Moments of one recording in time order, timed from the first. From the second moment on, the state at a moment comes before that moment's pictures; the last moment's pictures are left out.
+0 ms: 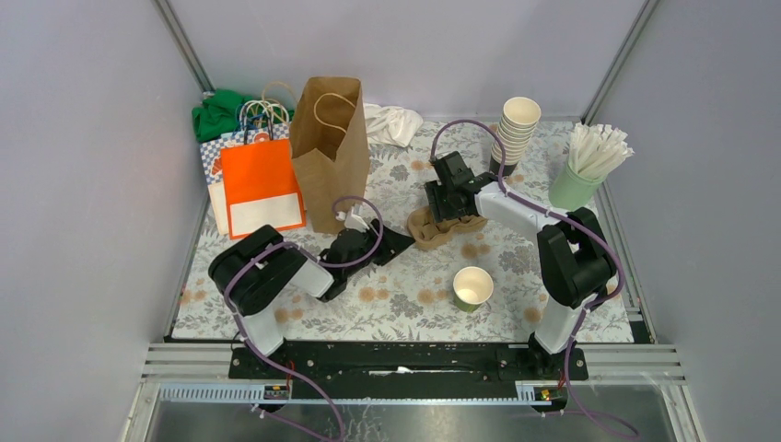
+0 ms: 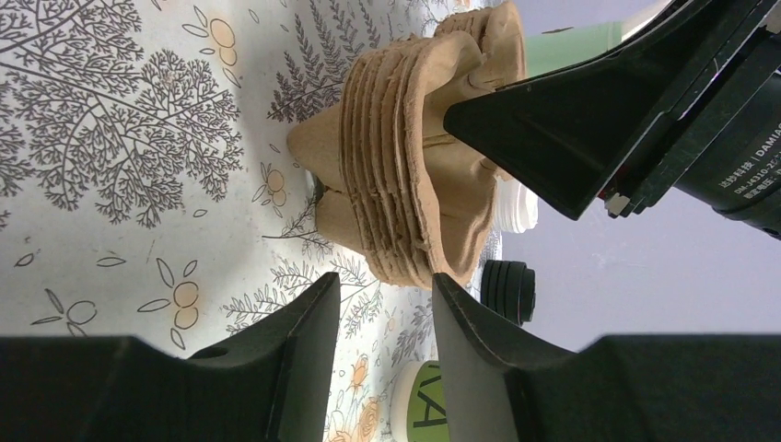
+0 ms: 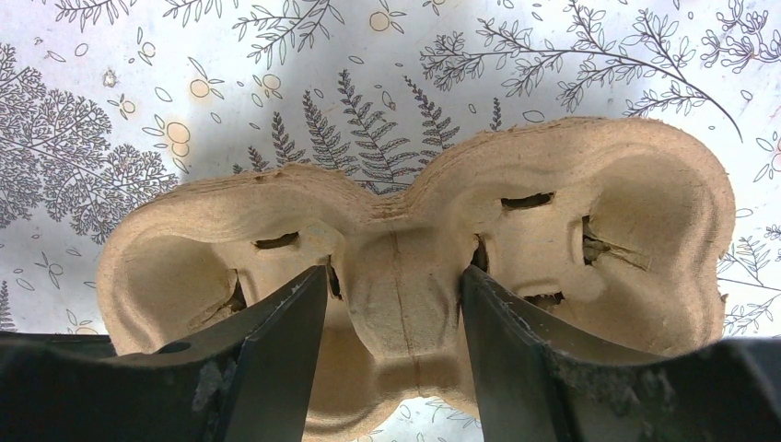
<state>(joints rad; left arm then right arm) -0.72 1.75 0.44 1.02 0.07 -1.23 0.54 1.79 1.26 -0.49 0.14 0.21</state>
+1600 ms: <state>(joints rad) -0.69 1.83 0.48 1.07 0.14 -1.25 0.54 1.79 1.26 -0.49 0.14 0.21</state>
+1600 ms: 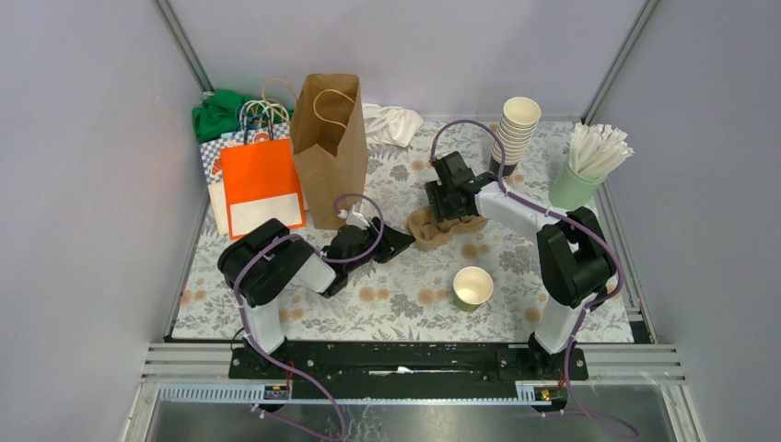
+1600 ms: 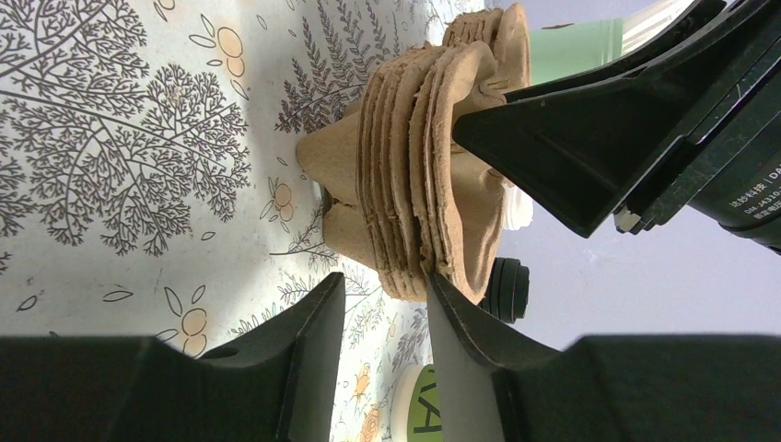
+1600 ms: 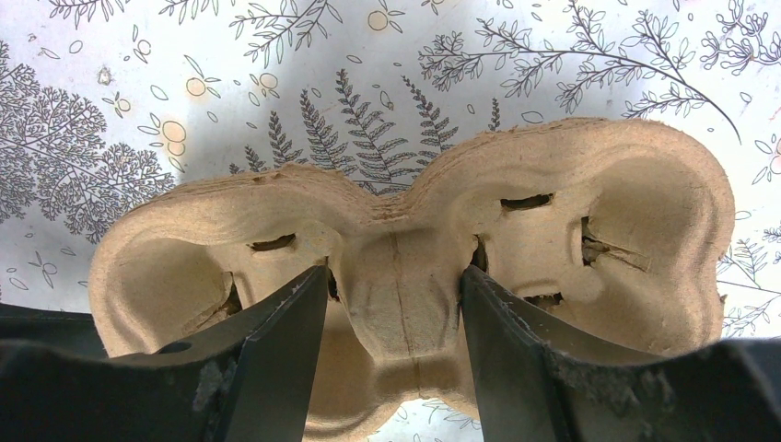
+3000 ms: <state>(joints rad) -0.69 1.81 0.52 1.04 0.15 -1.24 0.54 1.80 1.26 -0.49 0.14 0.21</state>
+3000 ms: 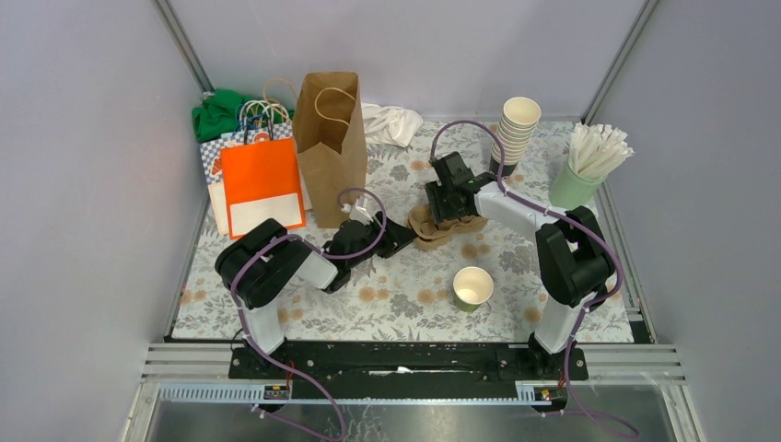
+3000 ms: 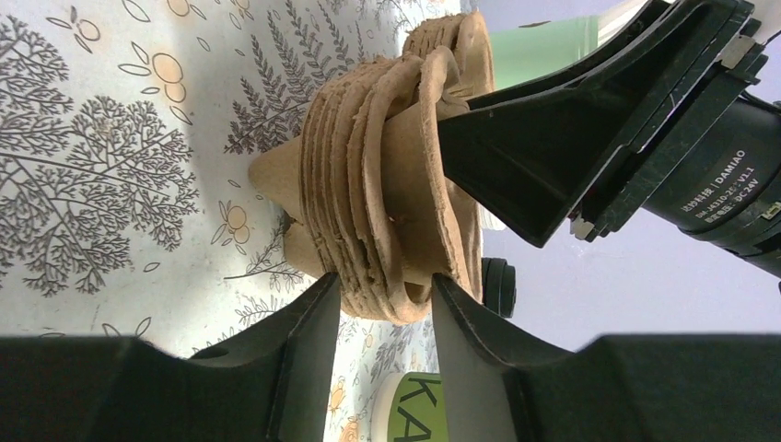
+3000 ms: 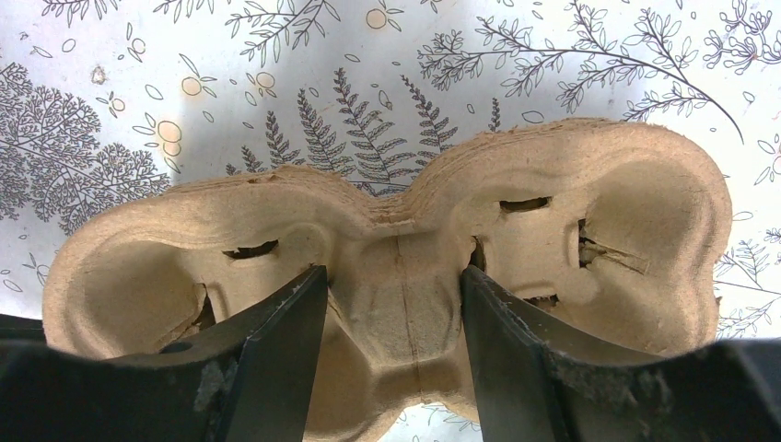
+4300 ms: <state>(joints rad) -0.69 1.80 0.59 0.90 0.14 -1.19 0.54 1.71 1.33 -0.60 0.17 0.21</state>
